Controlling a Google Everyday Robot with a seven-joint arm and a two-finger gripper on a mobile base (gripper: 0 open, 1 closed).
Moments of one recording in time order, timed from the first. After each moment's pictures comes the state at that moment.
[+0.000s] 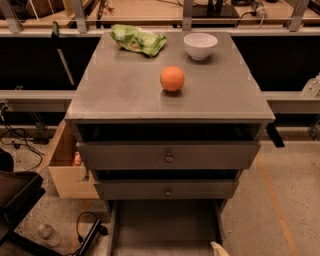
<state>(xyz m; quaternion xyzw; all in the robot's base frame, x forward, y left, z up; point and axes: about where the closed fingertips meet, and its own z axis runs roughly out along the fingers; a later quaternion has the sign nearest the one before) 0.309 -0.176 0.339 -0.58 0.77 0.10 0.27</state>
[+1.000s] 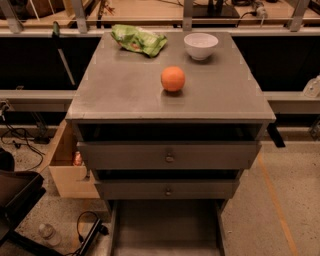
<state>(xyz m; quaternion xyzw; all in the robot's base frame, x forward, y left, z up) 0.291 -0.167 0.246 -0.57 0.77 0.14 0.24</state>
